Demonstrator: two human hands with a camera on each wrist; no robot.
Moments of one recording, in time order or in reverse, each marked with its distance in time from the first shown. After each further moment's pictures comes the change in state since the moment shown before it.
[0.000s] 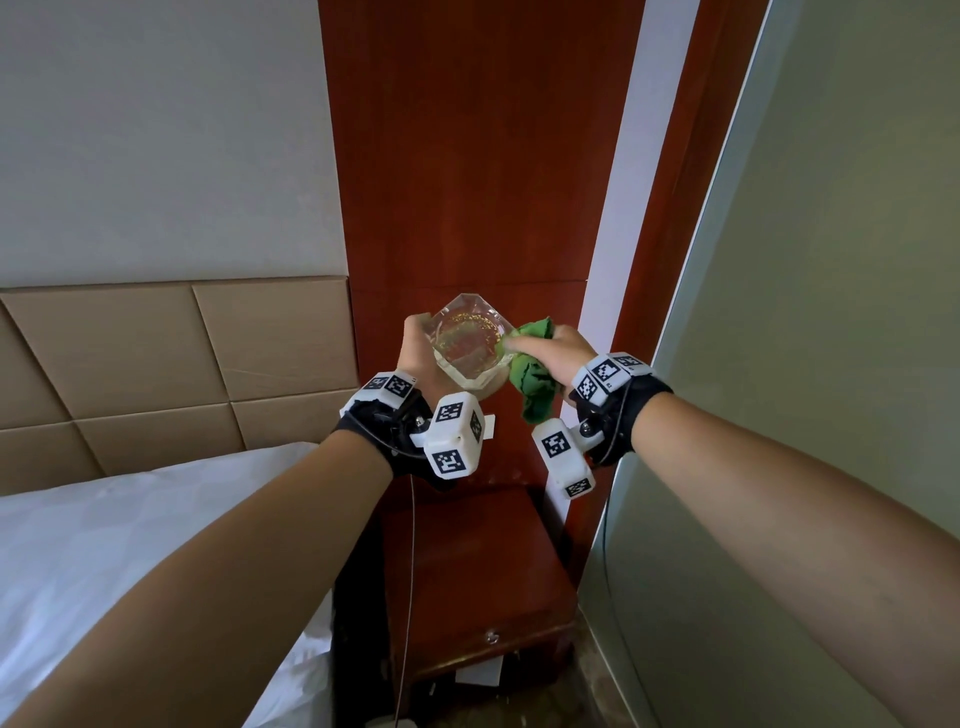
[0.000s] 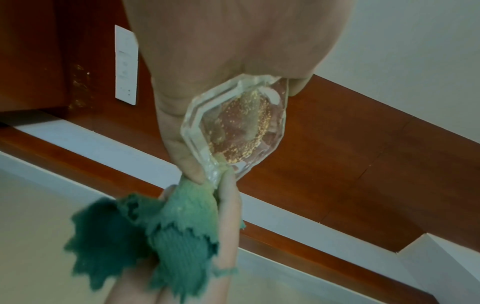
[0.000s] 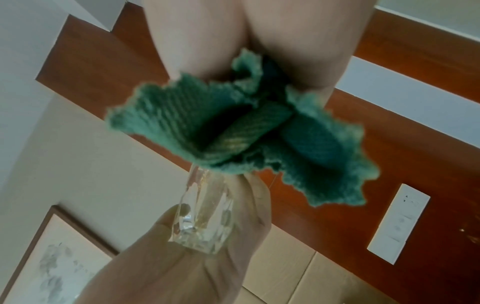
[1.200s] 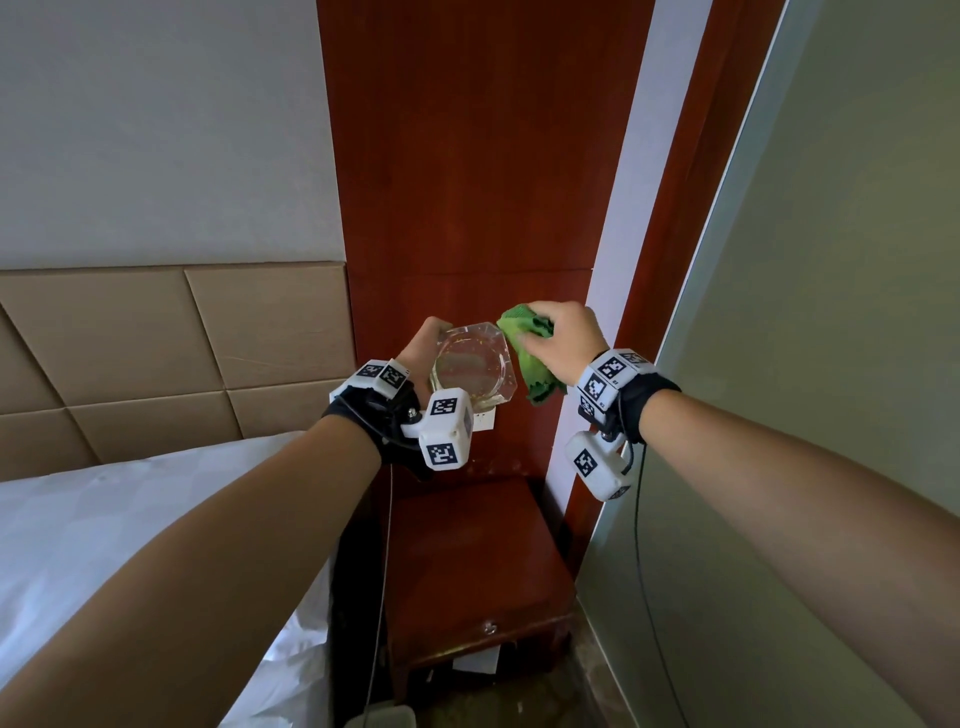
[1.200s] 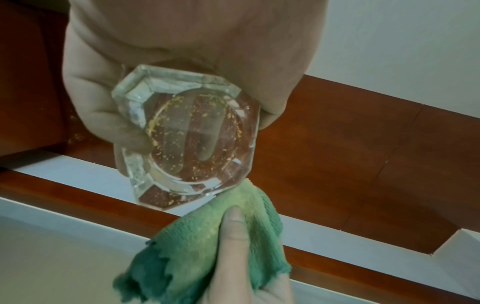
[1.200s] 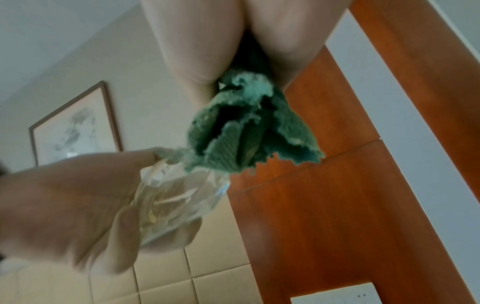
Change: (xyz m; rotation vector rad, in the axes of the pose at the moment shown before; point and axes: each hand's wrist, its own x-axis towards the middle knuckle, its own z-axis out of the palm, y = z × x) left_hand 0.052 0.015 -0.027 0.511 0.102 -0.015; right_hand 0.019 0.012 -0.006 -0.406 0.128 -0.514
